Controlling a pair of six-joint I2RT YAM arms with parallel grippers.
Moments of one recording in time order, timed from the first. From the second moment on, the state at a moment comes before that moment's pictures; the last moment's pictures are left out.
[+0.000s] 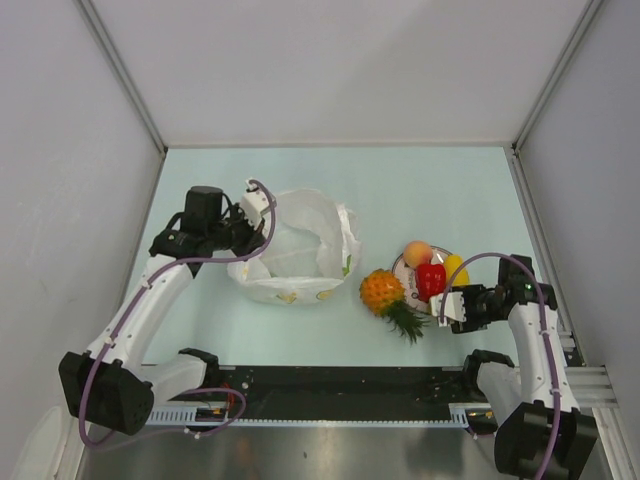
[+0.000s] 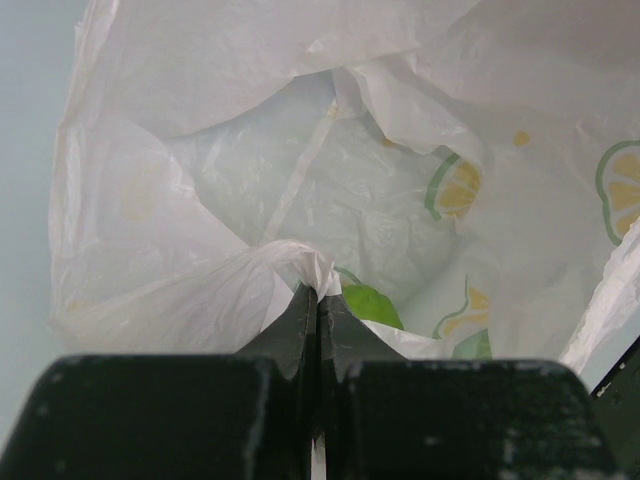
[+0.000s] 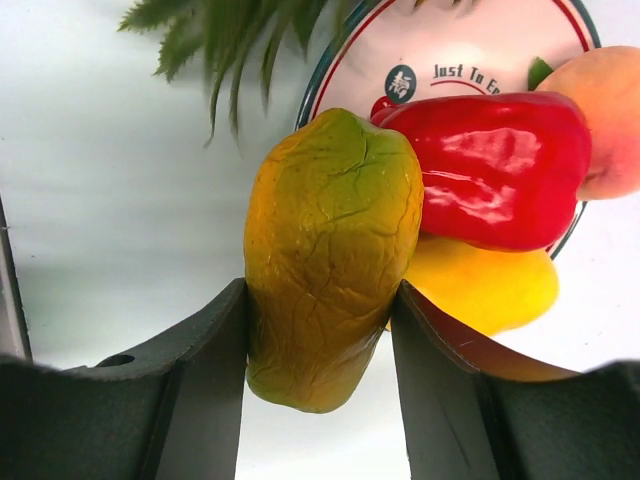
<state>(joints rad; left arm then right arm) -0.26 1.11 1.01 -0.62 0.45 0.42 -0.21 0.84 0.61 -1.12 -0.60 -1.91</state>
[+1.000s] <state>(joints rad) -0.26 1.13 1.01 -0.61 0.45 0.39 -0.21 0.65 0.44 -0.94 -0.62 -1.93</state>
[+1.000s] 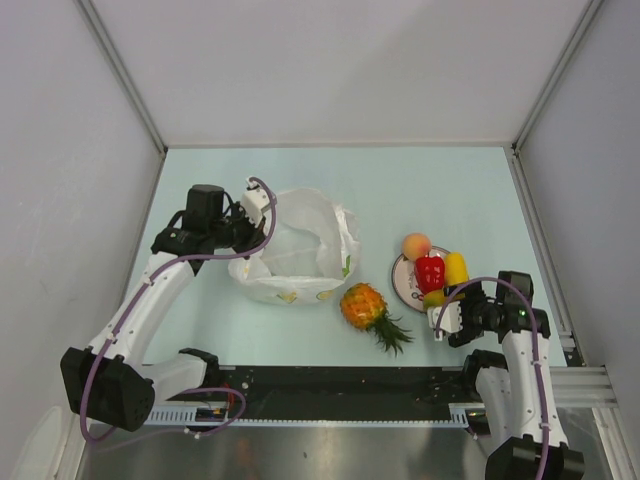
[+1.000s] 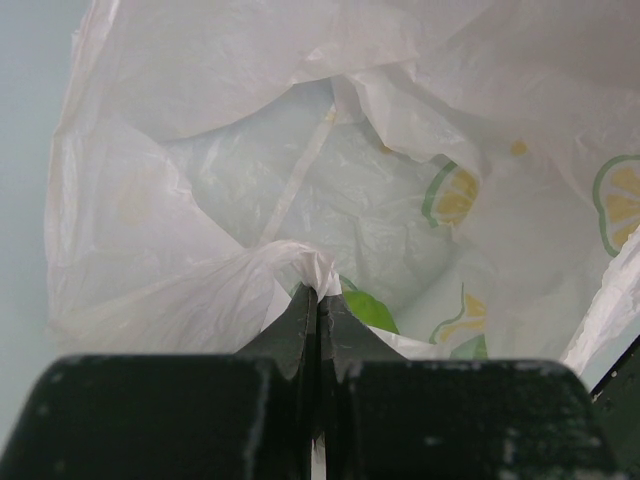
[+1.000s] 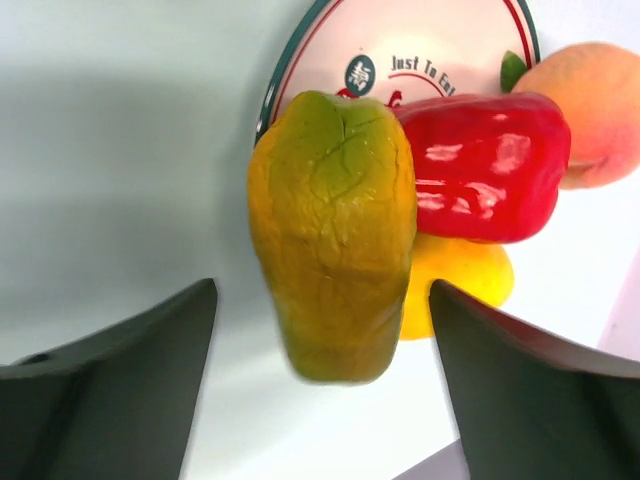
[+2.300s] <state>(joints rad) -1.11 1.42 1.70 -0.86 0.26 0.55 -0.18 0.99 0.91 -0.36 -0.33 -0.11</state>
